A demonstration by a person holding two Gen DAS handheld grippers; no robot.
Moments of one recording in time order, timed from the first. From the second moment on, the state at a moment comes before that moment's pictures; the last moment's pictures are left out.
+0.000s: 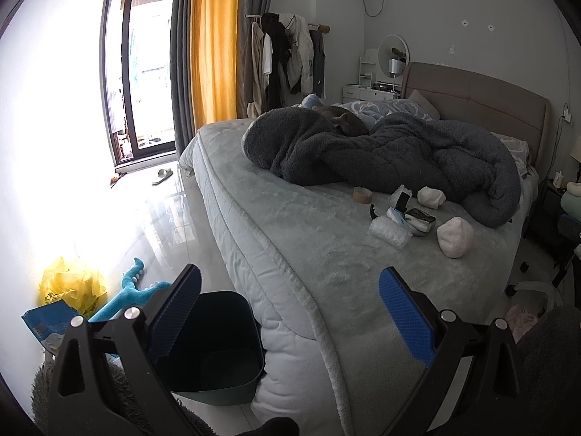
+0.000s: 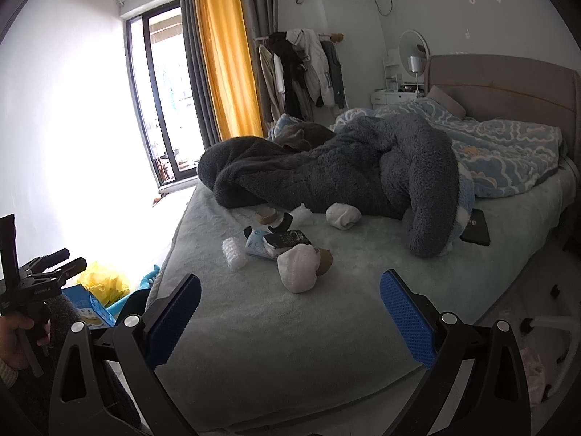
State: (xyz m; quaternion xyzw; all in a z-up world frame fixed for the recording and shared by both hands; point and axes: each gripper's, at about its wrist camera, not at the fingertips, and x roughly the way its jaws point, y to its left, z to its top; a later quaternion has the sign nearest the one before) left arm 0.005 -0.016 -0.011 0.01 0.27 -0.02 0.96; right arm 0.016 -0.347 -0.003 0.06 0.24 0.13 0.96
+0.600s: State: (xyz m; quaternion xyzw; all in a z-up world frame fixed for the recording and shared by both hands) left arm 0.063 -0.028 -0.028 0.01 0.30 -0.10 0.95; right arm 0.094 -0.309 -0.030 0.04 0.29 0.18 0.94
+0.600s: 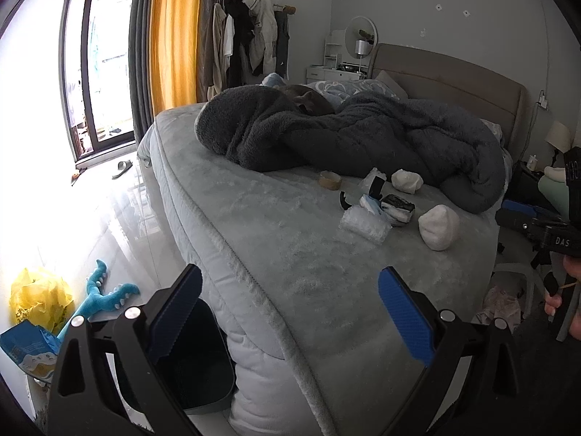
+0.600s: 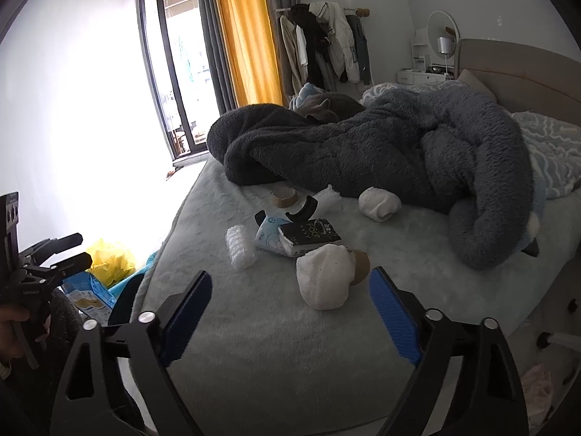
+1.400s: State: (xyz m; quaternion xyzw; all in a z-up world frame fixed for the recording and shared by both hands) left arm 0.144 -0.038 -0.054 -0.04 0.32 -0.24 0.92; right arm 0.173 -0.280 -0.087 -0.06 0.38 0.16 0.91
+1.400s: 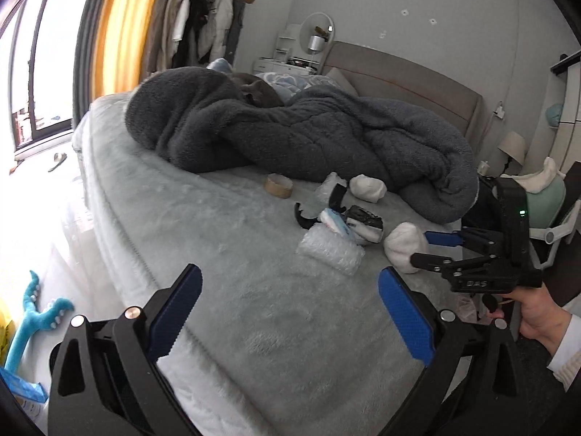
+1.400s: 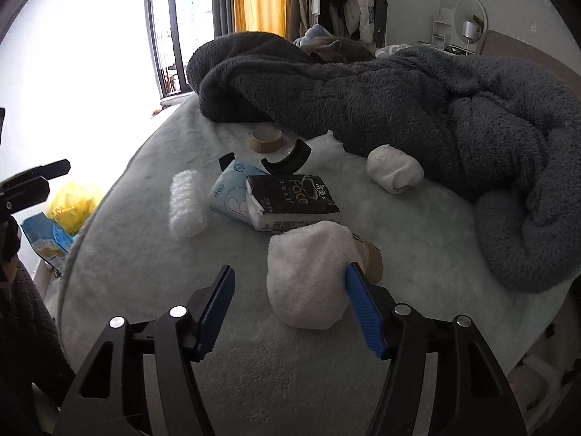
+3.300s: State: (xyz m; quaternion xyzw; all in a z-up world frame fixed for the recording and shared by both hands) left arm 0.188 -0.074 -0.063 0.05 0.32 -0.25 0.91; right arm 0.204 -0.239 -0.021 0.12 0.31 0.22 0.92
